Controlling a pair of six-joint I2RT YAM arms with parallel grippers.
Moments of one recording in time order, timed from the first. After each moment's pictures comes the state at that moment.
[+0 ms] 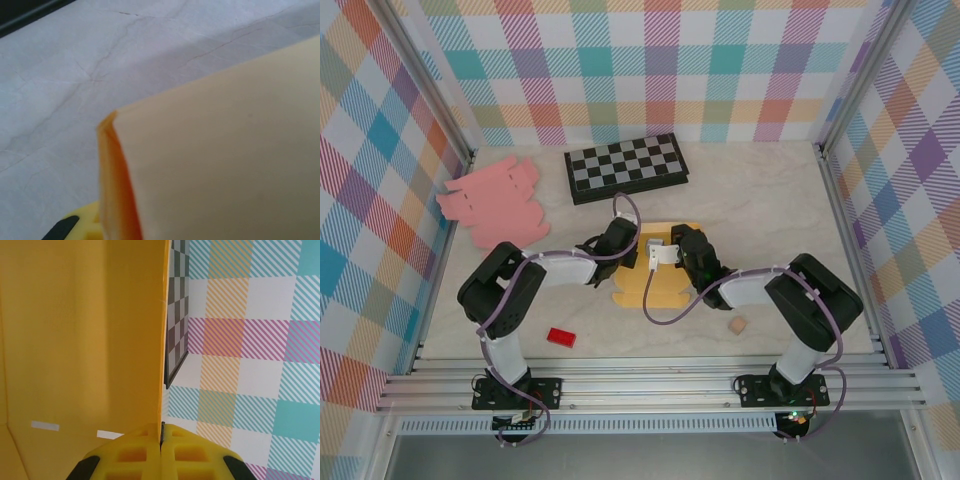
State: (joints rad) left arm -0.67 1.82 0.95 0.07 -0.33 -0.21; right arm 0.72 1.67 0.63 0.71 0.42 -1.37
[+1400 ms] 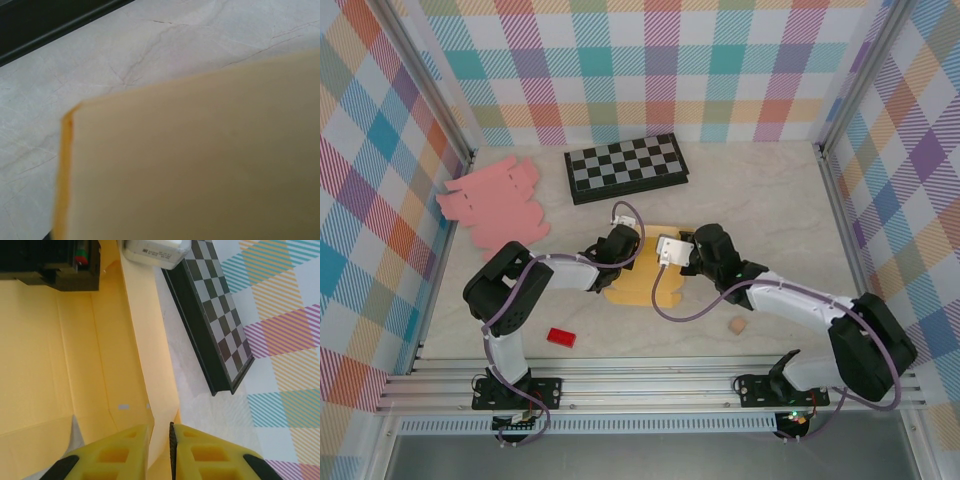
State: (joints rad) left arm -0.68 1.85 0.89 0.21 -0.46 -0.21; right arm 0.69 1.30 0.68 0.10 0.11 -0.90
